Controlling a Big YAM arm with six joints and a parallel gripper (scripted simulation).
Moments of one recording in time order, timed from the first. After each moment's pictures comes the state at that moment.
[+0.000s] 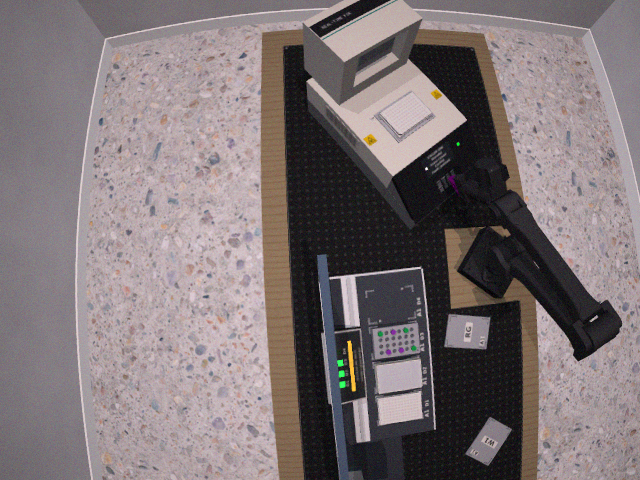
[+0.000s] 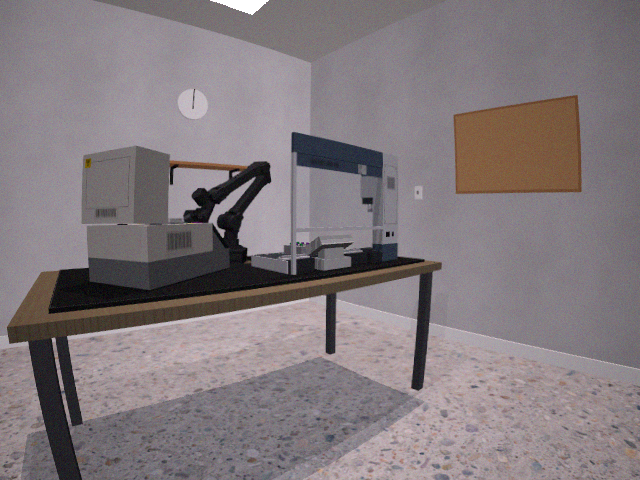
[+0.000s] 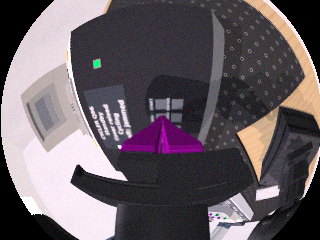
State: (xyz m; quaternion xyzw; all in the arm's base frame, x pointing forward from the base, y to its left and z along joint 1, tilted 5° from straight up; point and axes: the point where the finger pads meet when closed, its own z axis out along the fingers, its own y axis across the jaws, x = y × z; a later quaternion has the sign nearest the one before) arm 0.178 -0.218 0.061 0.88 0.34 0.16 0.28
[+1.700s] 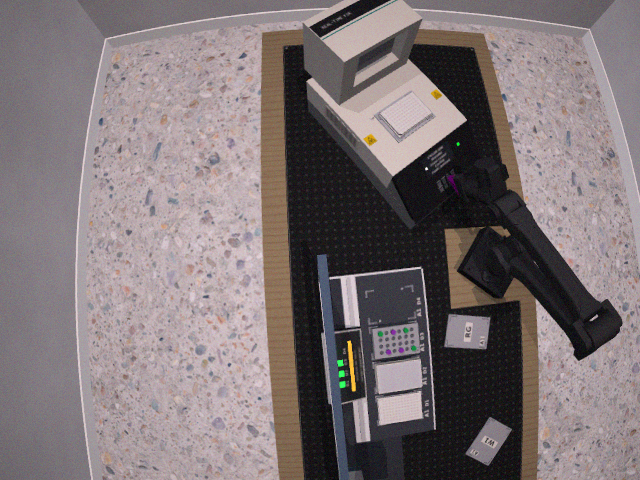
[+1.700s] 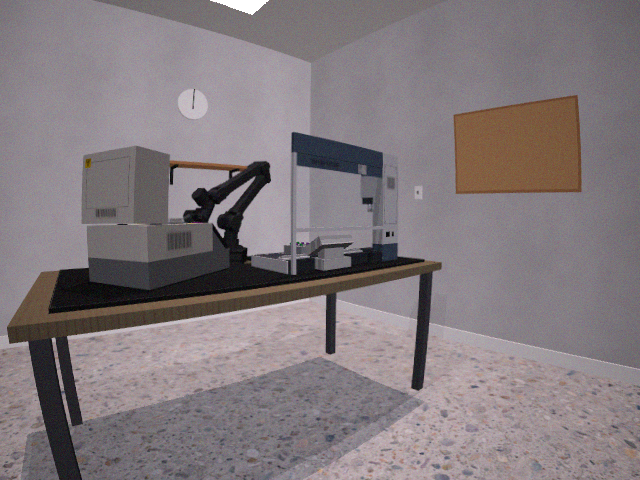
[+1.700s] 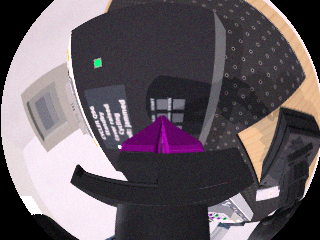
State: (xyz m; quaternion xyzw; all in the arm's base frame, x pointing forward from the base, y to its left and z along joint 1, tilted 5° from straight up) arm 0.180 -0.219 0.061 0.88 0.35 0.16 0.29
